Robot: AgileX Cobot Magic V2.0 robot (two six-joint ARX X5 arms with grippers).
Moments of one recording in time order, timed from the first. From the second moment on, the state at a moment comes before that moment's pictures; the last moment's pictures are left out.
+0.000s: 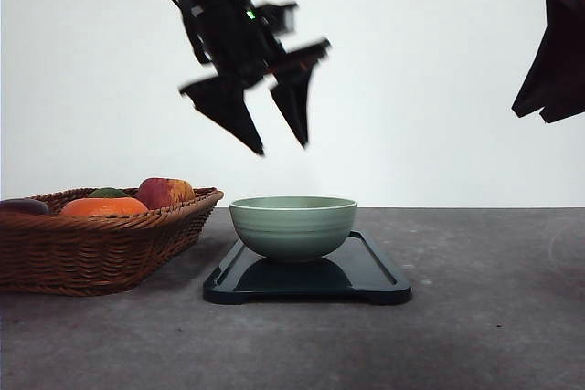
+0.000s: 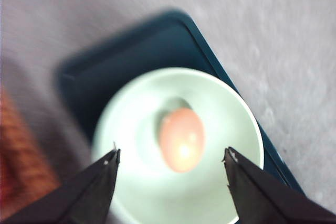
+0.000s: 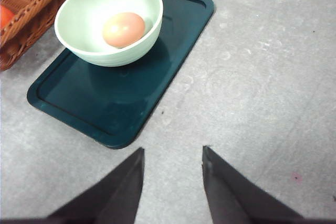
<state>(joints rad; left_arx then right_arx) -0.57 1.87 1.65 -0.69 0.08 -0.08 0.35 0.82 0.60 -0.40 -0.18 0.03</state>
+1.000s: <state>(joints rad) -0.33 0.87 0.70 -0.46 0.08 -0.15 0.35 0.82 0.60 -0.40 -0.18 0.03</state>
